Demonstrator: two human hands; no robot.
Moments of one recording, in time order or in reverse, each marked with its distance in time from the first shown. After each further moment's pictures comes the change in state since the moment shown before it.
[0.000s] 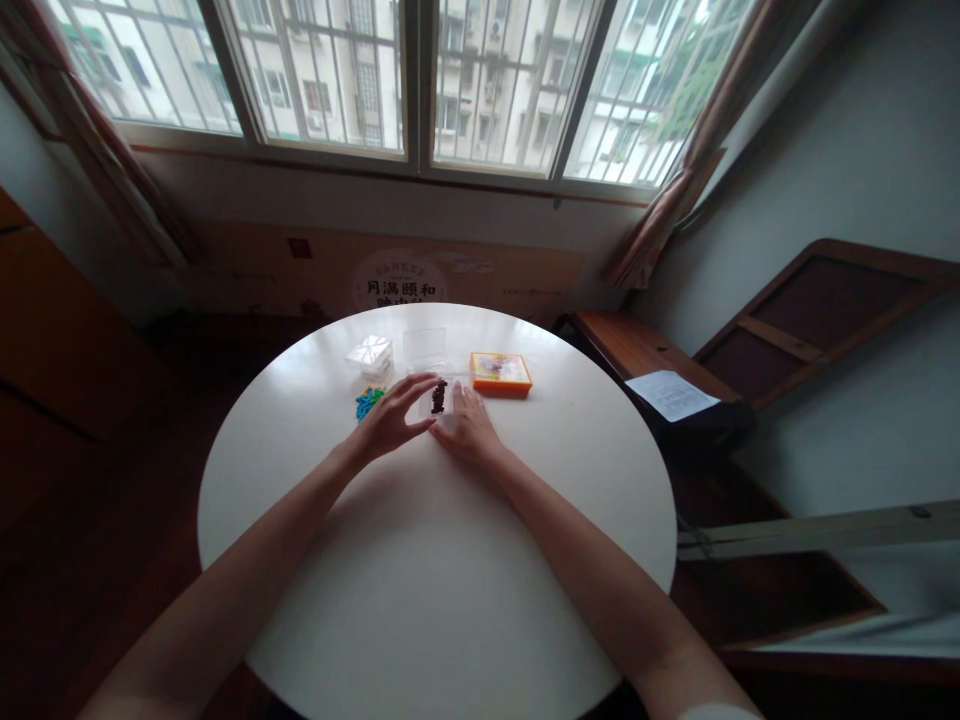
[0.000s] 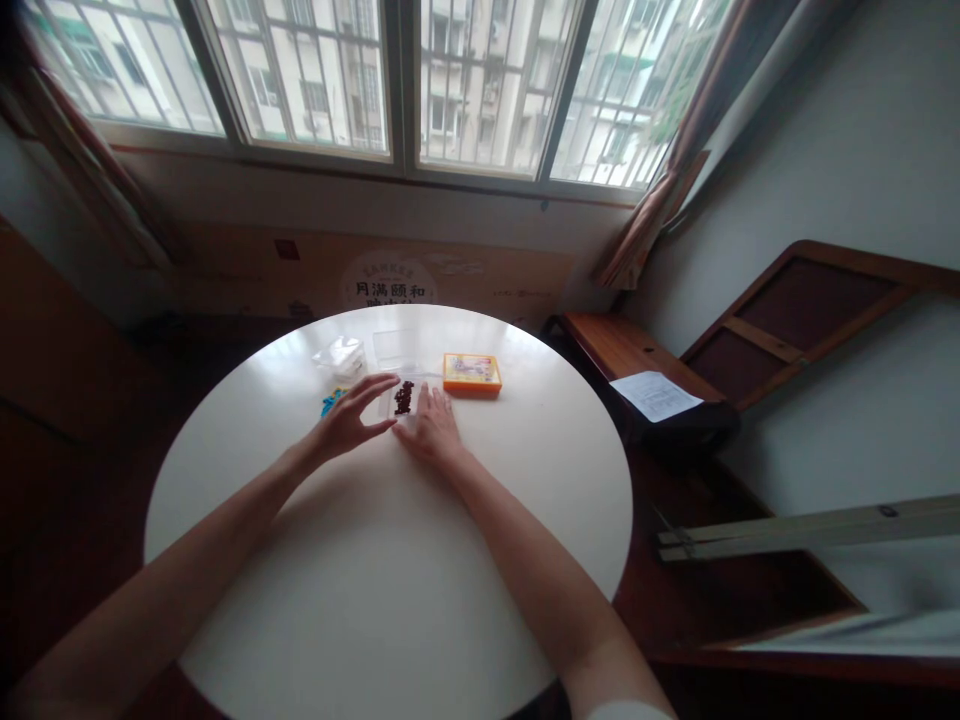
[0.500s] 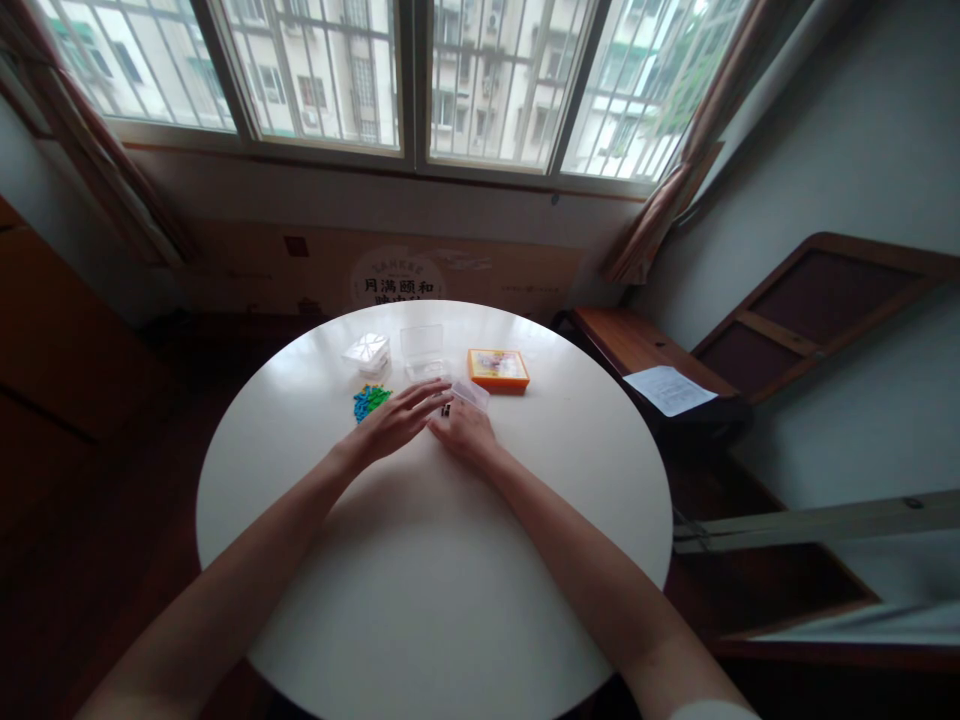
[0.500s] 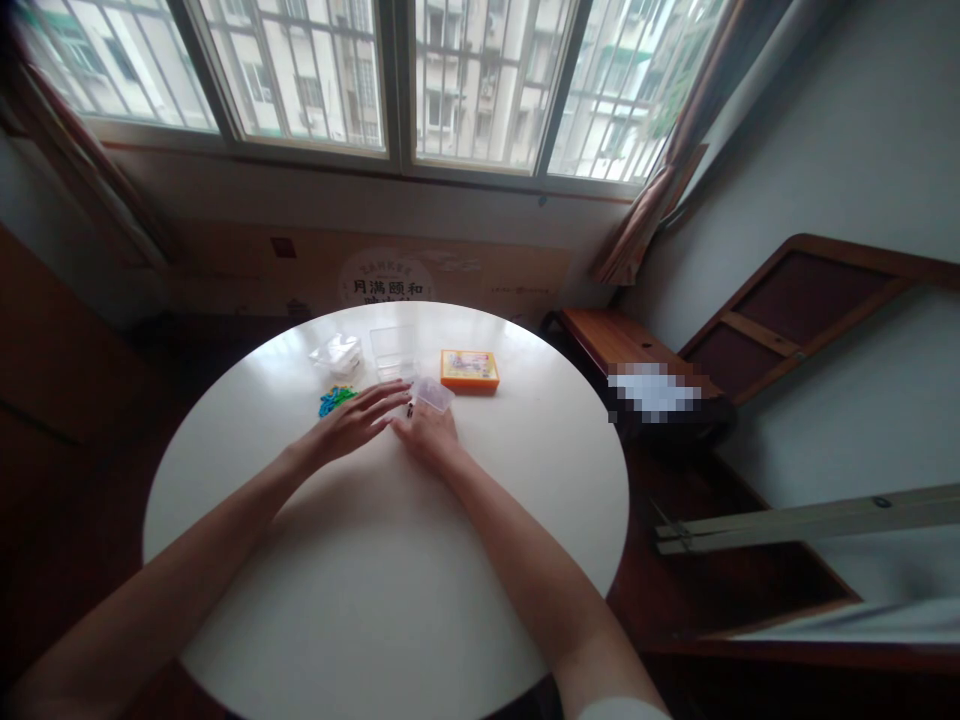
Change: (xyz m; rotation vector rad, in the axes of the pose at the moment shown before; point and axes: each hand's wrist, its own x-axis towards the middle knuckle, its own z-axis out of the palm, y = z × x) left_hand 0.003 0.011 -0.003 0.125 -0.179 0.201; right_hand -0.001 -0.005 0.001 0.007 0.075 -0.009
